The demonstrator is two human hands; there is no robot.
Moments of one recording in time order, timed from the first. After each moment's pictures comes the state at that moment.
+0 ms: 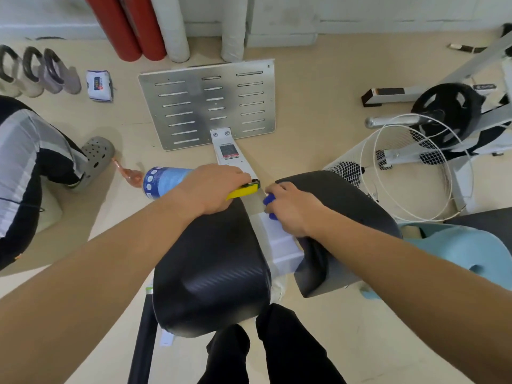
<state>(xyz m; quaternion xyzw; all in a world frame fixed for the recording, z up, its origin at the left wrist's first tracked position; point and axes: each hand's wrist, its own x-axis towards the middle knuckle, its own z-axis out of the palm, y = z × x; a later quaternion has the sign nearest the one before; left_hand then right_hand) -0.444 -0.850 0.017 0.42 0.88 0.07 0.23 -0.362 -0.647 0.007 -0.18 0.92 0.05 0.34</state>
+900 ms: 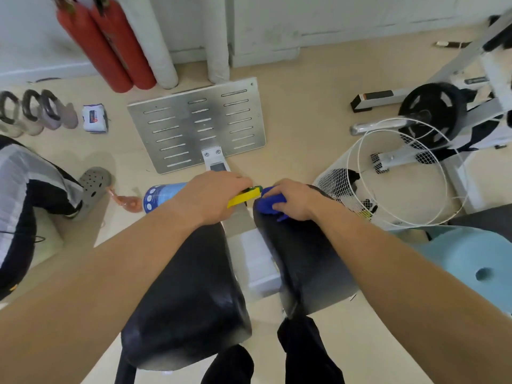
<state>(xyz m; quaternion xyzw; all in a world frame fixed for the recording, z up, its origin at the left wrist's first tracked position) -0.451 -0.789 0.056 0.42 0.88 0.07 0.22 -0.399 -0.563 -0.013 0.02 0.90 -0.25 0.35</state>
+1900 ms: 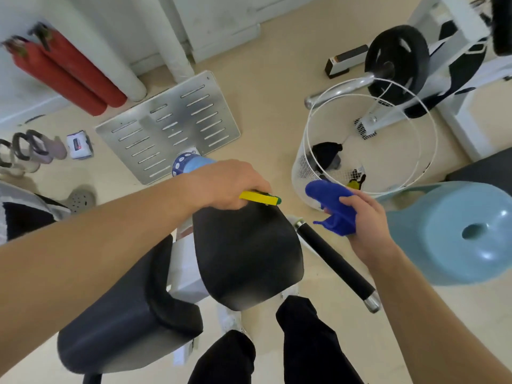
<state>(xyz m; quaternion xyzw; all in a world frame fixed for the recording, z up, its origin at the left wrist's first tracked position) -0.426 -0.582 0.070 0.57 0.75 -0.01 0.34 -0.216 -0.383 0.015 0.54 0.44 -0.72 -0.04</state>
